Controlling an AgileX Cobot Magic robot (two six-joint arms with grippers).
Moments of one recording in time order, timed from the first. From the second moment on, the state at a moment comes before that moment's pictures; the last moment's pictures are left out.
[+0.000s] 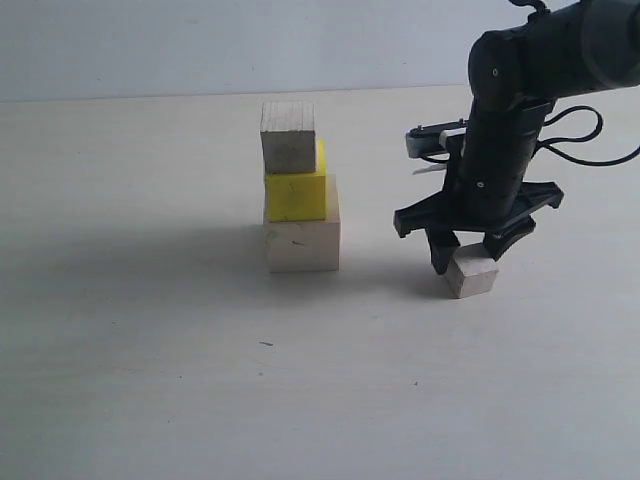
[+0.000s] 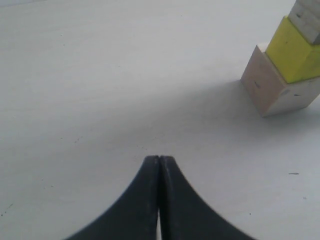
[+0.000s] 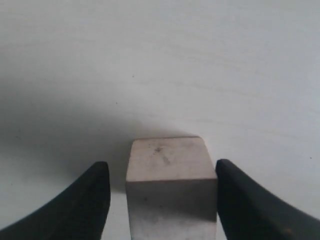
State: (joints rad) left arm -0.32 0.76 -0.52 0.07 0.51 -0.08; right arm 0.37 2.02 -1.28 0.00 0.93 0.17
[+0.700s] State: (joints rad) left arm -0.32 0.76 -0.52 0.07 0.51 -0.08; right arm 0.37 2.06 -1.28 0.00 0.91 0.17
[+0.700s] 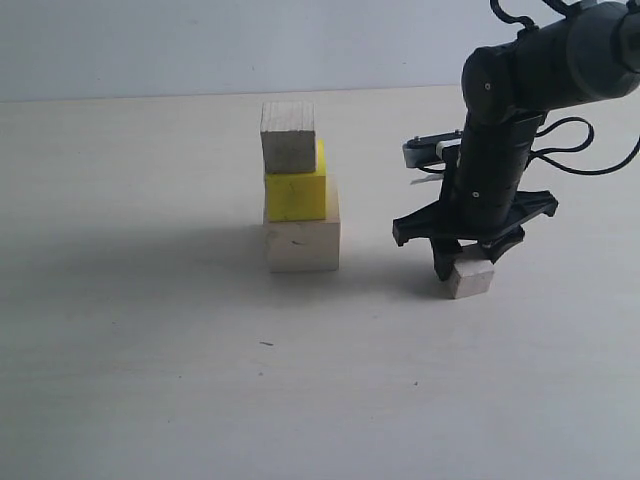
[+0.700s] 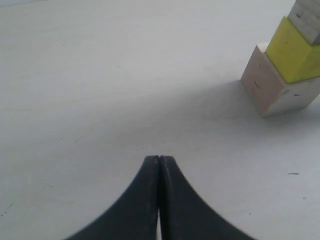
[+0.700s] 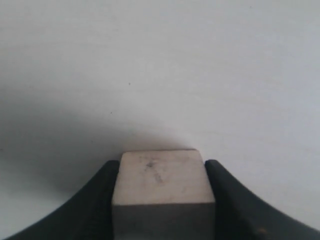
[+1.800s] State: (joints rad) left arm -0.41 0.76 -0.52 0.06 0.52 0.00; right arm 0.06 1.62 -1.09 1.24 0.71 -1.49
